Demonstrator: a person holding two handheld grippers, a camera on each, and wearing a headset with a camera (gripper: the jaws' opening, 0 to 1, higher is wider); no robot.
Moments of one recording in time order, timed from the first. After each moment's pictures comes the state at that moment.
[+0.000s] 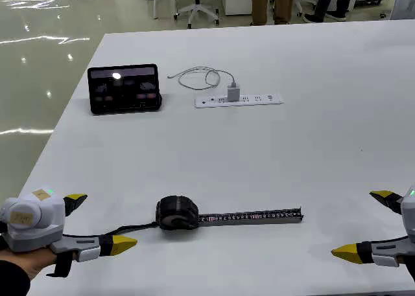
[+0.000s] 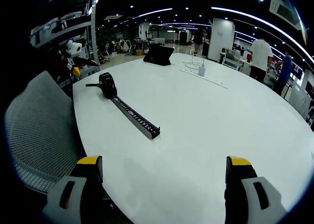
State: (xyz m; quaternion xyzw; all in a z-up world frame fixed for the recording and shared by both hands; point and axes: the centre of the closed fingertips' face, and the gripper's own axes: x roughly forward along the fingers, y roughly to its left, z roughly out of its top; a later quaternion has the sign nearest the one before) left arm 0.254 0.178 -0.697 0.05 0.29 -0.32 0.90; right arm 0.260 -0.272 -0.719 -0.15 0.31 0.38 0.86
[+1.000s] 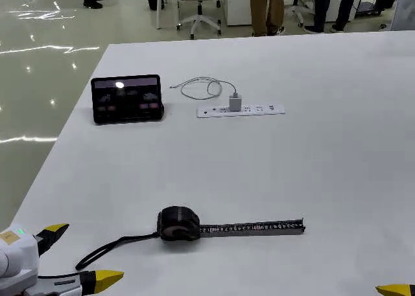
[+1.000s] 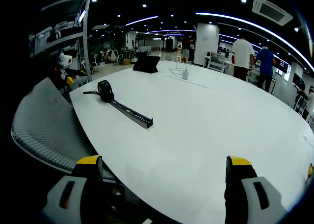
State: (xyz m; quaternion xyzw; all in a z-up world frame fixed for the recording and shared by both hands) left arm 0.227 0.192 -0.694 0.05 0.28 -0.30 0.91; right arm 0.221 -0.320 -0.698 -0.12 0.28 0.32 0.90
